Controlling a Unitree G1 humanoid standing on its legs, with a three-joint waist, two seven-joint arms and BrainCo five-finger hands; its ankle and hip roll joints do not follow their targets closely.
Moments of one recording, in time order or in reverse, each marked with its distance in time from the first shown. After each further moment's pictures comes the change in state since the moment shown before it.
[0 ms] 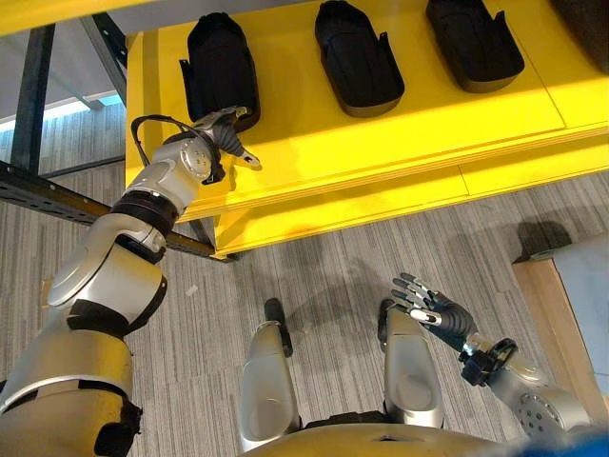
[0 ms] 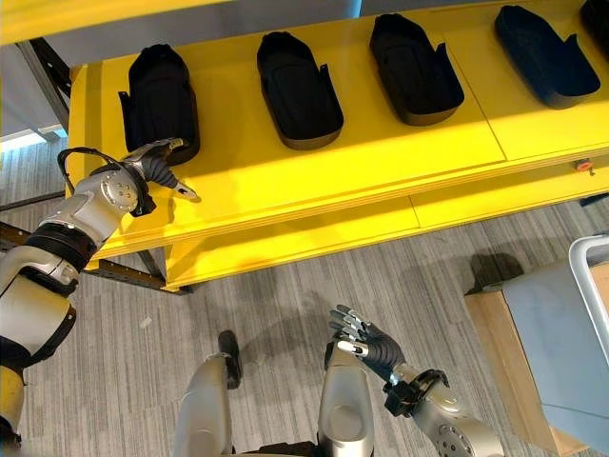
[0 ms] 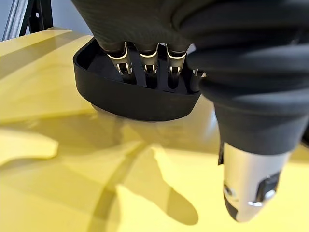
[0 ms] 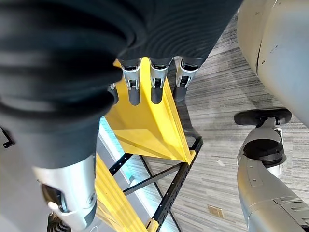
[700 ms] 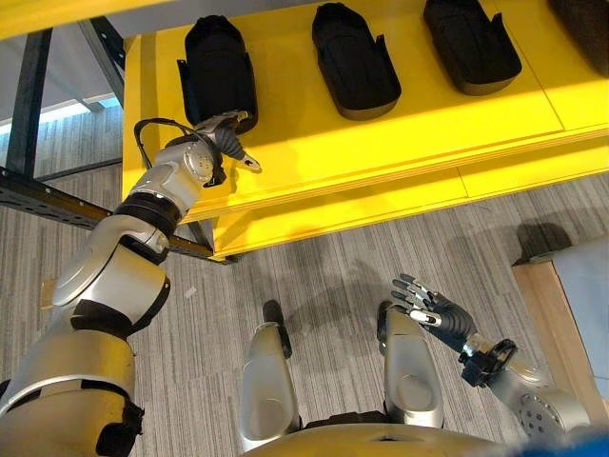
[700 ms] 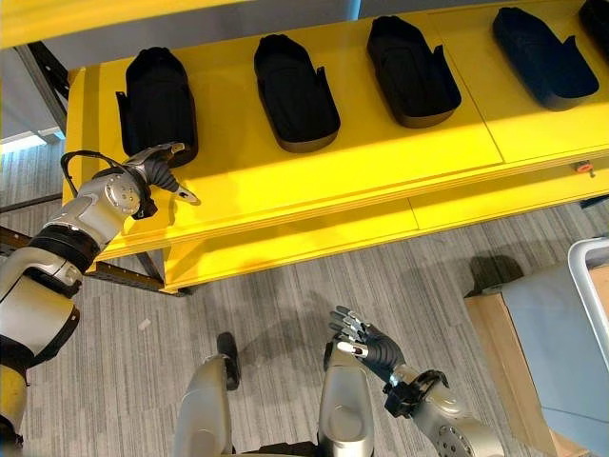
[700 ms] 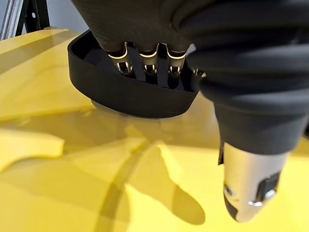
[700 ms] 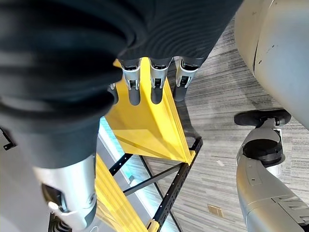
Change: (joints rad) left arm 0.003 -0.010 0.003 0.001 0.035 0.000 -0.003; right arm 0.000 0.000 0.000 -0.001 0.000 0.006 0.001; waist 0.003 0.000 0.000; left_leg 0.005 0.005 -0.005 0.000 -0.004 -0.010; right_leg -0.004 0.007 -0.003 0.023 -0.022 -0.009
